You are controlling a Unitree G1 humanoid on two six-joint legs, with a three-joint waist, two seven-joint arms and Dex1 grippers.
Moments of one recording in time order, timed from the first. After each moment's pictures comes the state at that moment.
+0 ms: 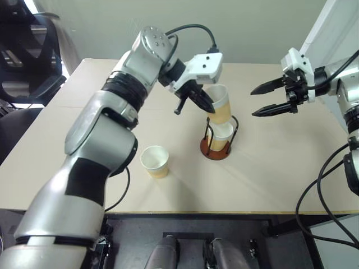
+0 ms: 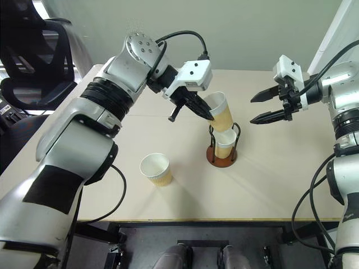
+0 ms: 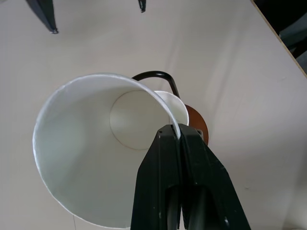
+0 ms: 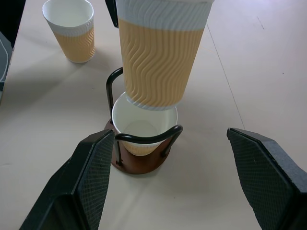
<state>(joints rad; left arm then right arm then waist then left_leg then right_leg) -1.66 0.38 -0.64 1.10 -0.17 -0.07 -1.58 -1.39 -0.84 0.47 0.98 0.31 0.03 1.61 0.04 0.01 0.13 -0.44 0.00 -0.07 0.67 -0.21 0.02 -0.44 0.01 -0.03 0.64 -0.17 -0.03</state>
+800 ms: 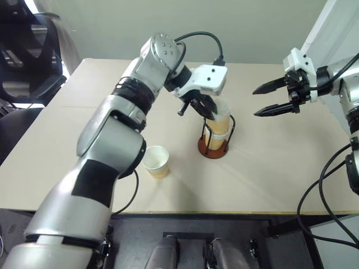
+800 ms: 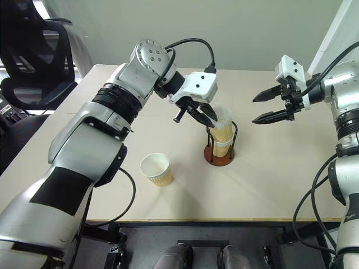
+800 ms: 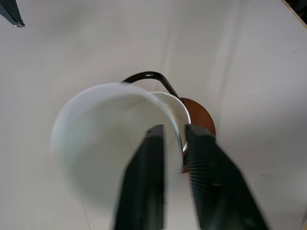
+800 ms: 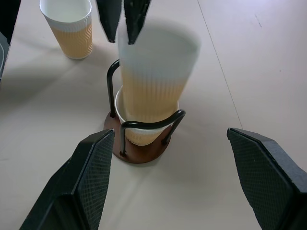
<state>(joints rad) -1.64 0.30 -0.51 1.17 0.02 -0.22 -1.58 -1.39 -0.85 0.47 0.98 0.30 0.02 1.61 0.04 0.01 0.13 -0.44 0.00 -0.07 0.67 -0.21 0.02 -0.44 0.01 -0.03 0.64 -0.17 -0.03</state>
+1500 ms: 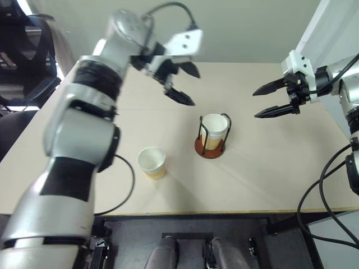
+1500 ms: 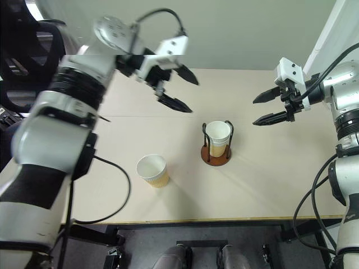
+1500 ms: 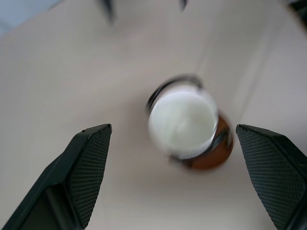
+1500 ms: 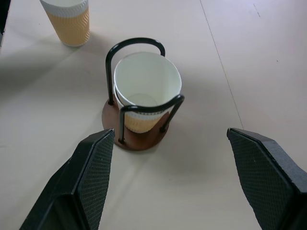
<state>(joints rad) -1.66 0.55 -0.44 1.08 -0.03 -0.05 -1.58 -1.38 -0.86 0.49 0.96 0.28 -0.01 1.61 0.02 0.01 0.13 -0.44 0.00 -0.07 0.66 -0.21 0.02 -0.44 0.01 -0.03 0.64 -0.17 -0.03</state>
